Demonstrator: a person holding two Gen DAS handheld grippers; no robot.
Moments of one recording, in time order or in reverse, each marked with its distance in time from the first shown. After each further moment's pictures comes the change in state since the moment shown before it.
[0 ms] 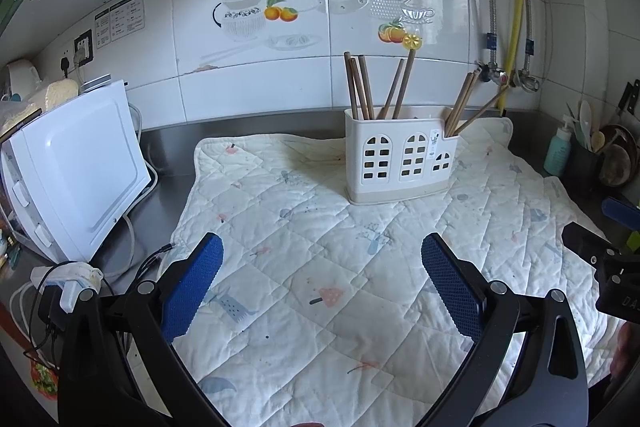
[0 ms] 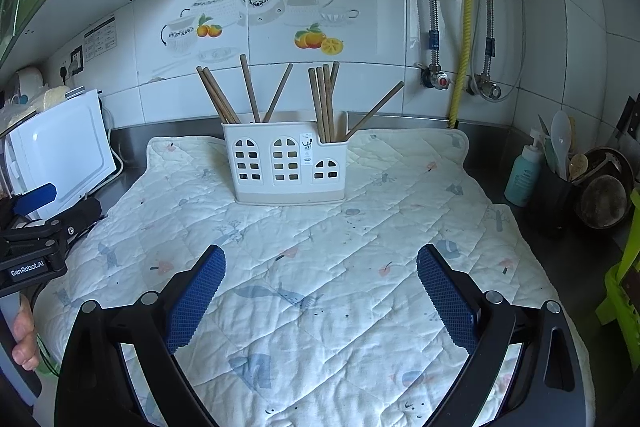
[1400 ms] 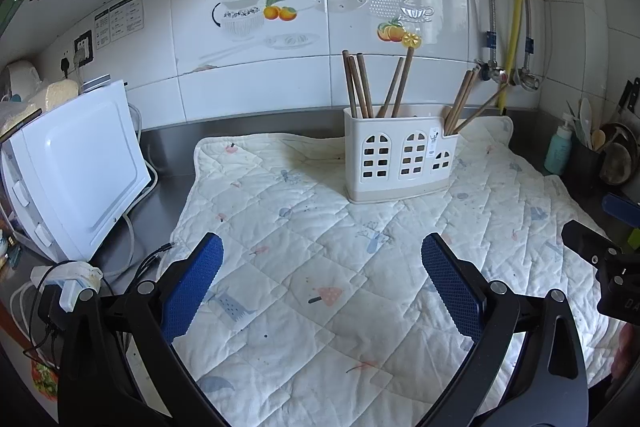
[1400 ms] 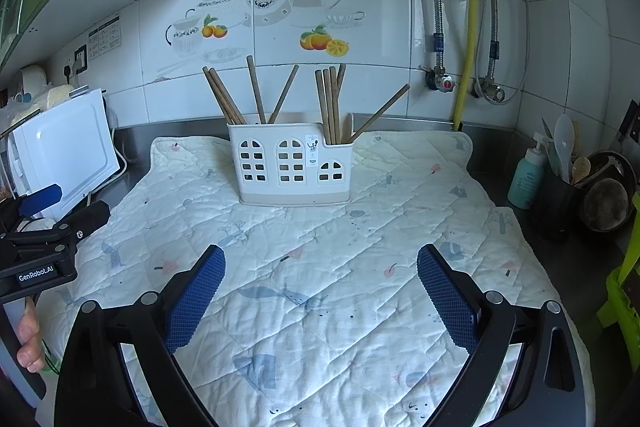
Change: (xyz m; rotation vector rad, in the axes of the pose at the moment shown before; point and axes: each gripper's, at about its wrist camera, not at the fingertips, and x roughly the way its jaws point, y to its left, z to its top) left arm 0.000 -0.001 -0.001 0.003 -0.001 -0.002; right arm -0.001 0.004 -0.001 -0.014 -0.004 0.001
